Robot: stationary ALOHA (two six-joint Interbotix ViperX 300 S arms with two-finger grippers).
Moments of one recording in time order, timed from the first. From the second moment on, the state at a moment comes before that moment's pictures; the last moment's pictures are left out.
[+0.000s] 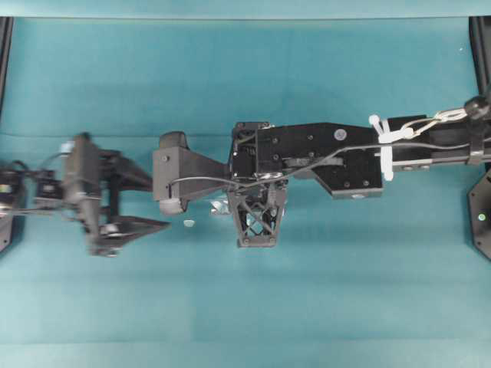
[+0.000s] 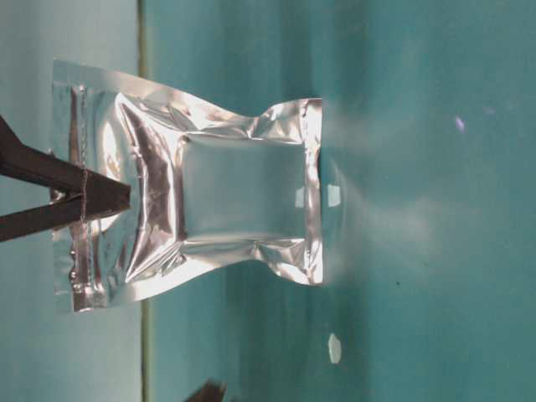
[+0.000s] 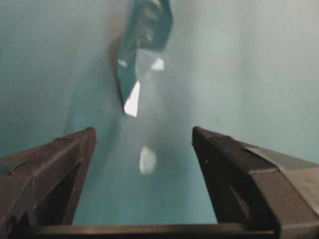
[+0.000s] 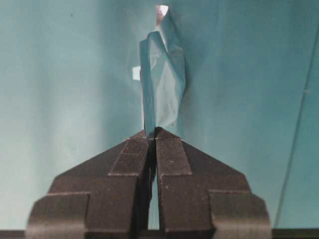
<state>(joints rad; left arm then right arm) 0.02 -0.01 1.16 0.02 -0.80 -0.19 0.02 0.29 -0.09 -0.04 1.19 -0.03</state>
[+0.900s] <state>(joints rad) 0.03 0.25 0.92 0.02 -0.89 -0.17 0.02 0.28 -0.07 -0.04 1.16 -0.01</state>
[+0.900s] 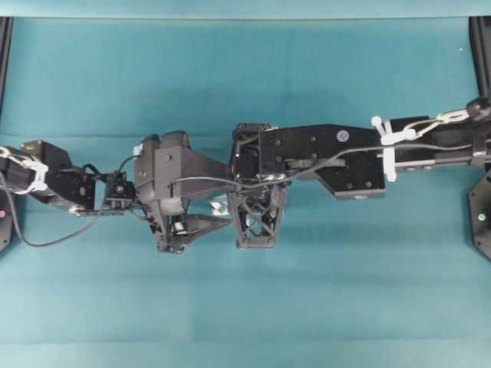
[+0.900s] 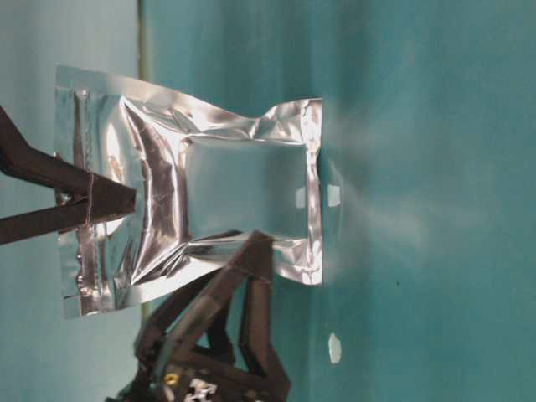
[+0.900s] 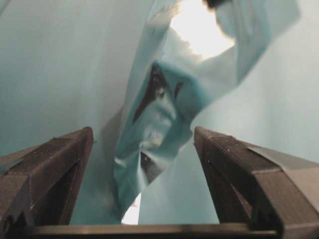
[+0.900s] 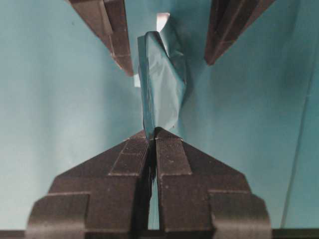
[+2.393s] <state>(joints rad) 0.04 0.37 0.81 0.02 -0.88 -0.20 0.00 0.27 -0.04 -0.04 1.13 -0.01</state>
